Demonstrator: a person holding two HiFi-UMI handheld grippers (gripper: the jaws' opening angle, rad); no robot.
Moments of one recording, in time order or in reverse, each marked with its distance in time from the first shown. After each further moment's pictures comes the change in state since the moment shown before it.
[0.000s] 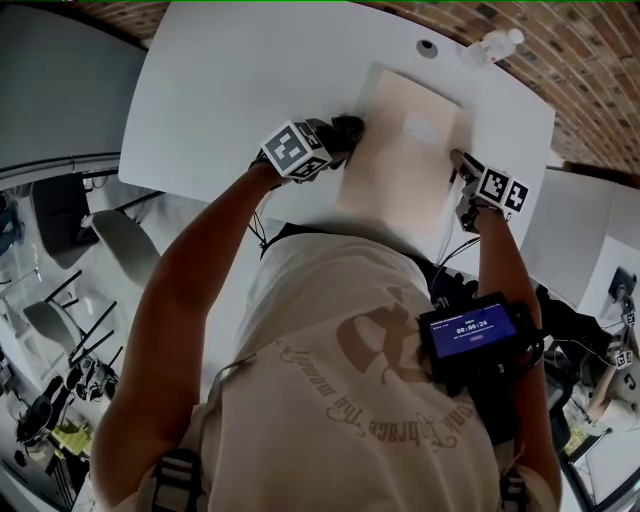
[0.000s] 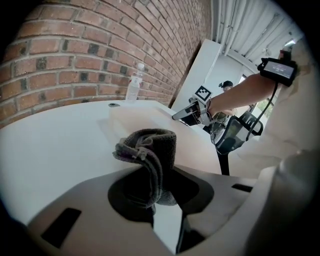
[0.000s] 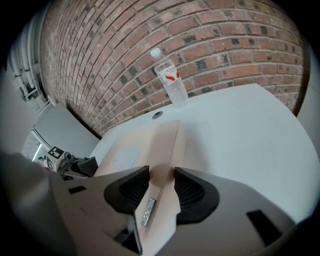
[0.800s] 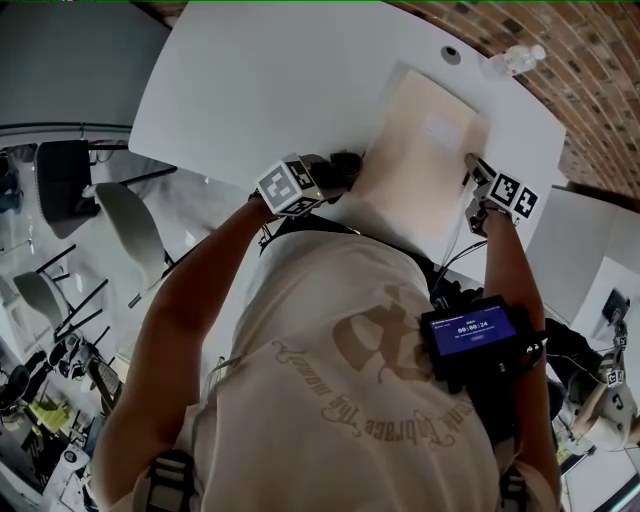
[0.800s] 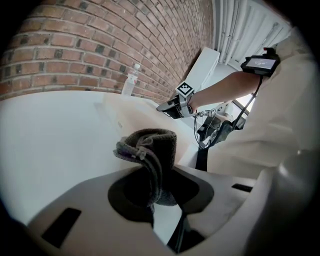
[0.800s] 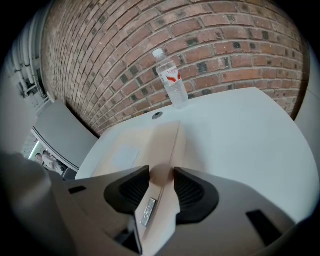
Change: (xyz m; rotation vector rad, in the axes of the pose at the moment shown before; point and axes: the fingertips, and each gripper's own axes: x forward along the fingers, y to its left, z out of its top) left arm -0.015 -0.078 -0.063 -0.092 -0.060 -0.039; right arm -0.002 -0.006 0.004 -0.022 -0.006 -0.029
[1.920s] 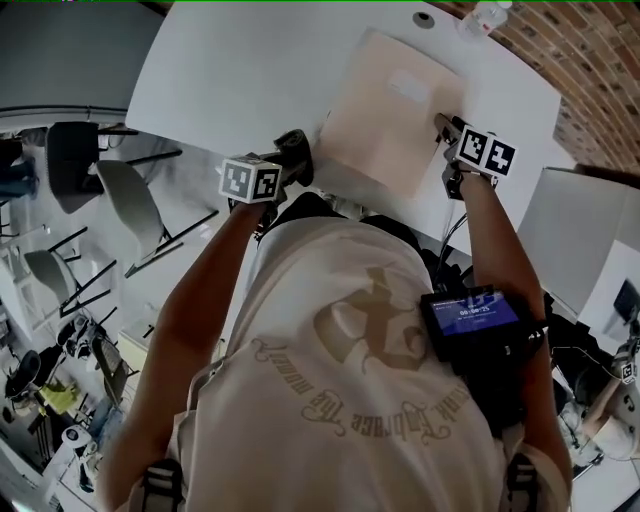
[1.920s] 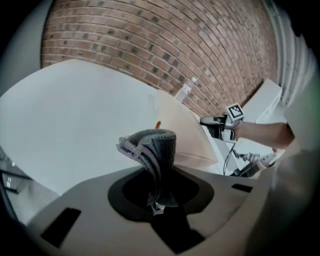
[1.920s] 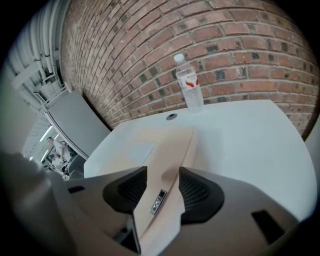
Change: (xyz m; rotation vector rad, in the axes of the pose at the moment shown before) left arm -0.011 -0.021 -0.041 -0.601 -0.152 0.395; right arm -0.018 0.025 -0.005 -0.156 -0.009 0.083
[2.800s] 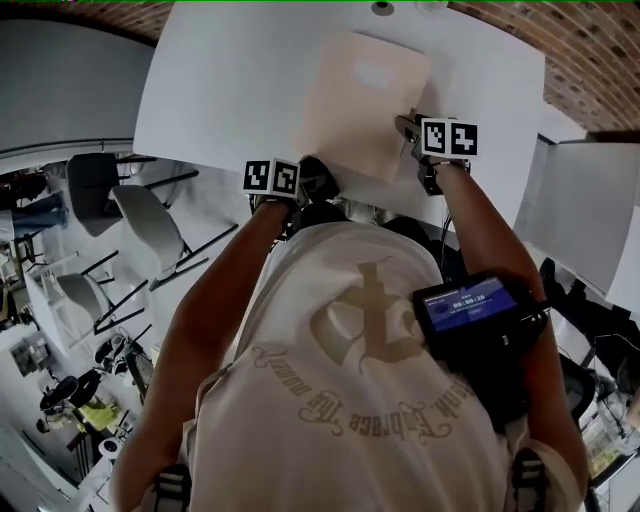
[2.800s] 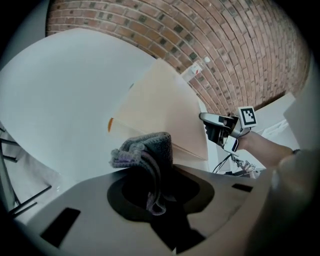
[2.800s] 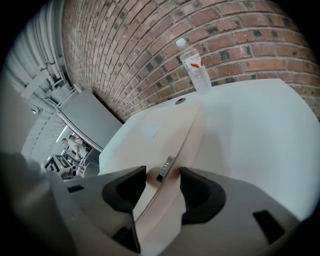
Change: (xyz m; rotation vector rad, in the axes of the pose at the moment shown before) left arm 0.057 -0.073 -0.035 -0.224 0.213 0.009; right arm 0.002 0.011 -0.056 0.000 0.106 0.159
